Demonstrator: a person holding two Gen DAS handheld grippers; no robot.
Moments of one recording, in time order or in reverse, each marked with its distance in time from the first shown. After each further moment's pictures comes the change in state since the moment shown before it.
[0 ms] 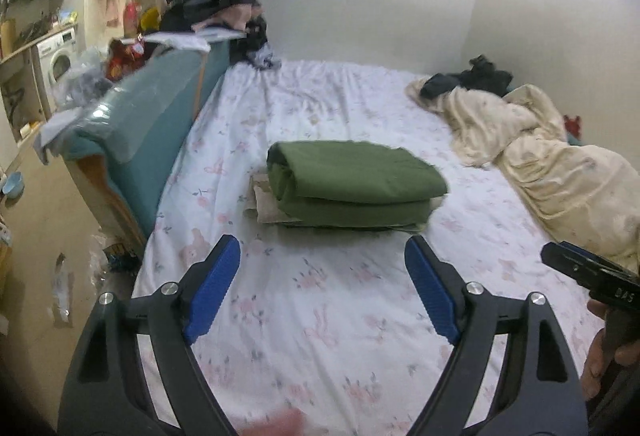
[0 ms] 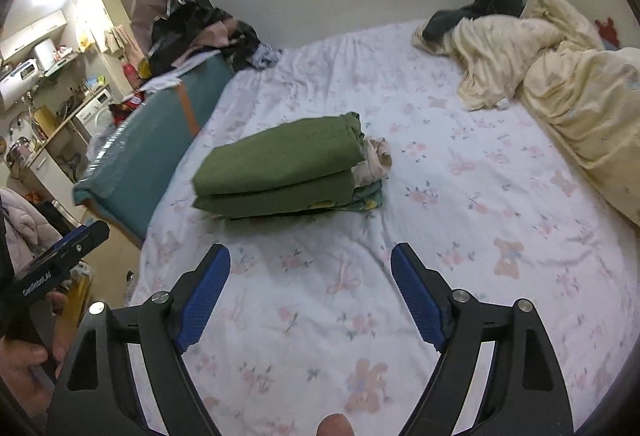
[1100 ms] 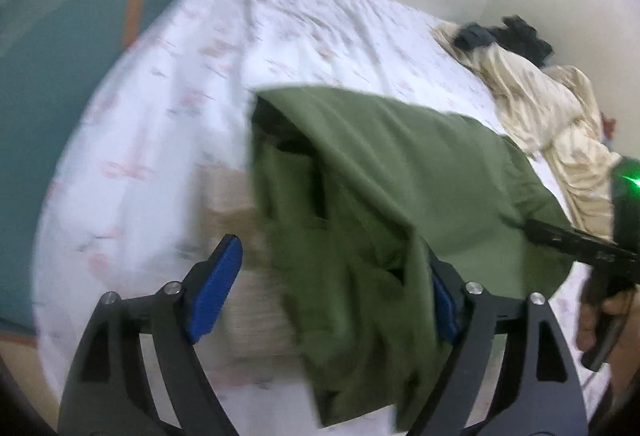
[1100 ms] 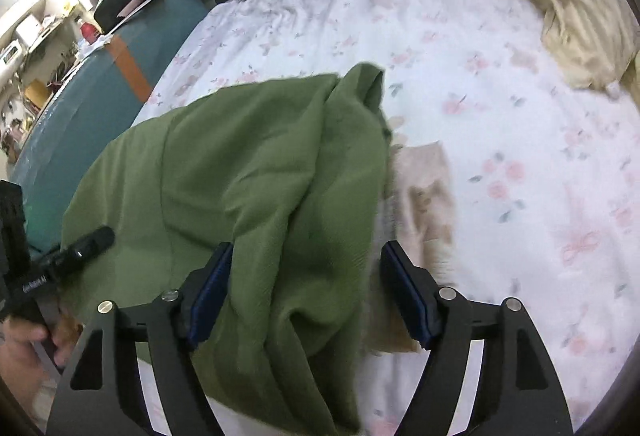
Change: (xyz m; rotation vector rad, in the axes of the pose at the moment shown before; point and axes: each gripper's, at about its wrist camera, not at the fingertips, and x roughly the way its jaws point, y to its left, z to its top) left arm 0.300 0.073 0.047 -0.079 0.267 -0.079; right arm 0.294 -0.077 0.102 -0.003 0.284 0.053
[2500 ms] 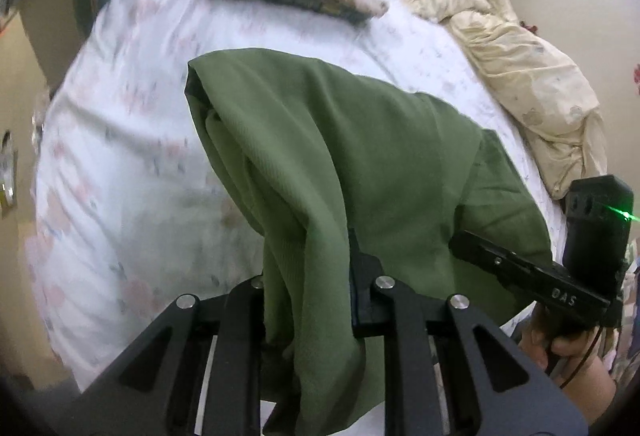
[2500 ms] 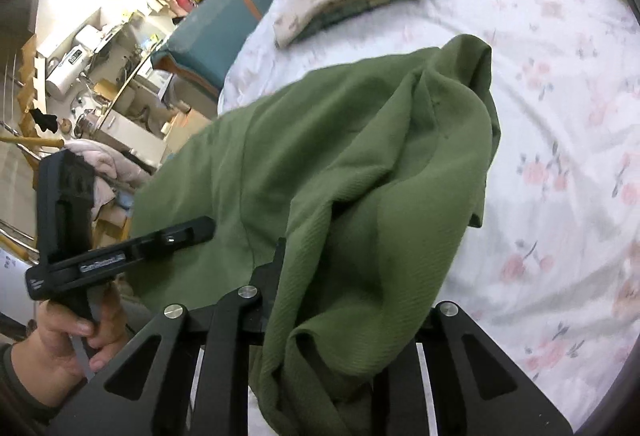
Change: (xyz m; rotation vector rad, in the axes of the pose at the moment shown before) left arm -0.266 -0.086 -0.337 0.020 0.202 -0.162; right arm -0.216 0.080 -0.414 0.110 0.002 0.292
